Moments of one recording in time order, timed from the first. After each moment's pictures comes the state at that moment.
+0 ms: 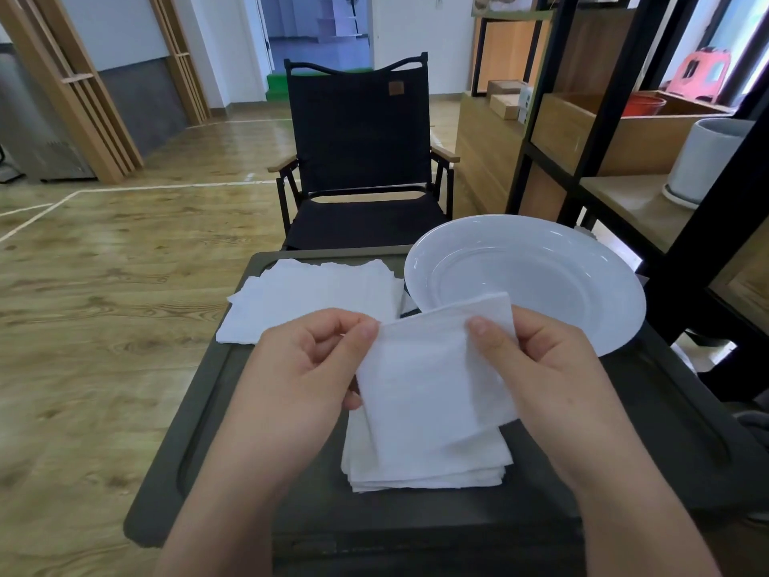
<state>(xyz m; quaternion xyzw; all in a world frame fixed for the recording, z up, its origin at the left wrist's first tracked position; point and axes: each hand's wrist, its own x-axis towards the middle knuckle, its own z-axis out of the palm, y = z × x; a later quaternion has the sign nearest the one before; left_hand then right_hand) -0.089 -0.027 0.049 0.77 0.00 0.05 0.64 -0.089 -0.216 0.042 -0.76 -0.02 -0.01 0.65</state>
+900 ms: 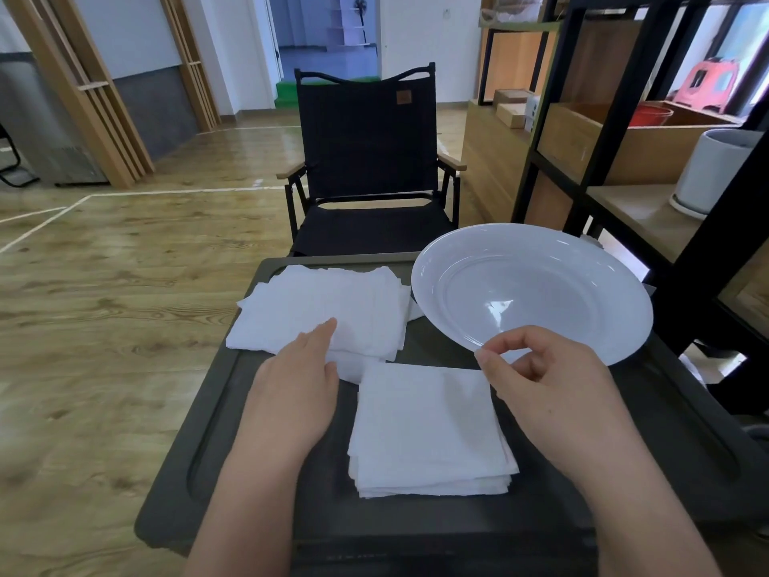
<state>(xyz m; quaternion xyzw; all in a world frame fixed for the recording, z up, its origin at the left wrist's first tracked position) -0.039 0.007 -0.020 0.97 0.03 0.10 0.21 -0.081 -0.222 0.033 -0.86 0.08 -0.06 0.49</state>
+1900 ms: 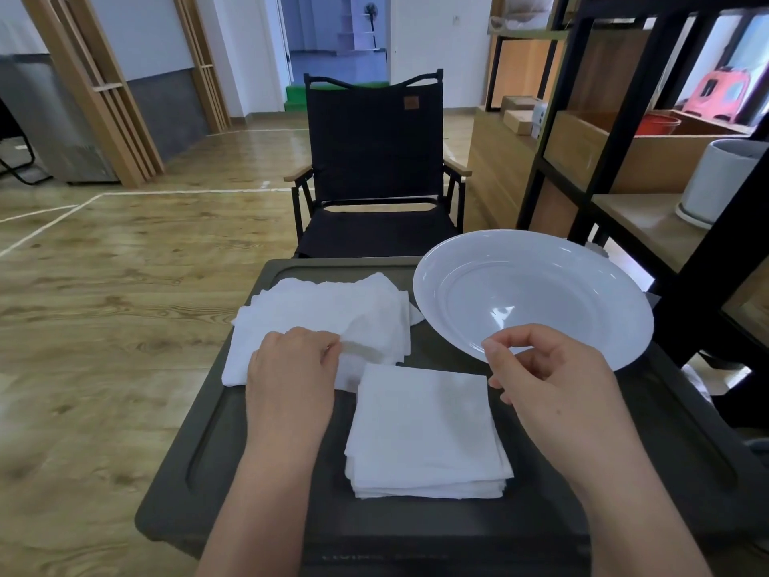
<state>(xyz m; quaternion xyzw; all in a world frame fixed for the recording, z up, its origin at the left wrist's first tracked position) -0.038 -0.002 -0.016 0.95 0.07 0.22 0.19 -0.080 -0.223 0.033 -0.83 0.07 -0.09 0.54</state>
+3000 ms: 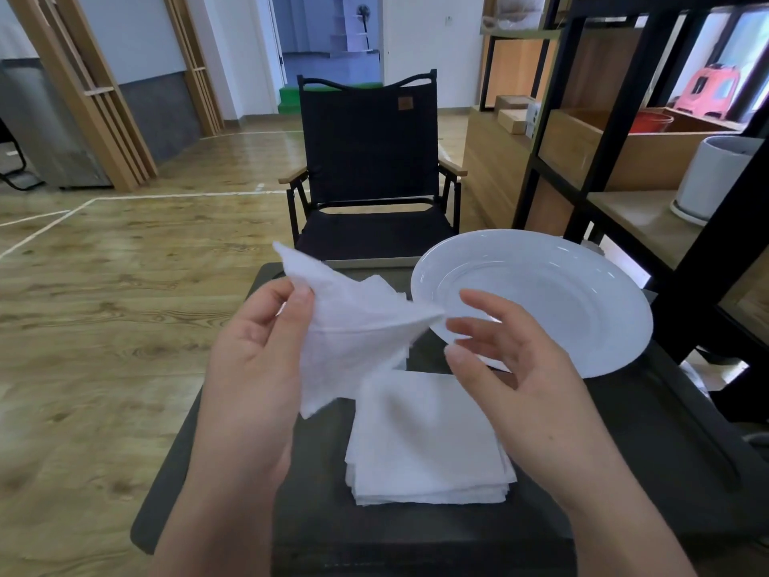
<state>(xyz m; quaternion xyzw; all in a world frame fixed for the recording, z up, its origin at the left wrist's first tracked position) -0.086 -0.021 0.061 0.63 0.04 0.15 0.76 -0.087 -0.205 0.042 -0.79 -0.04 -0.04 0.61</state>
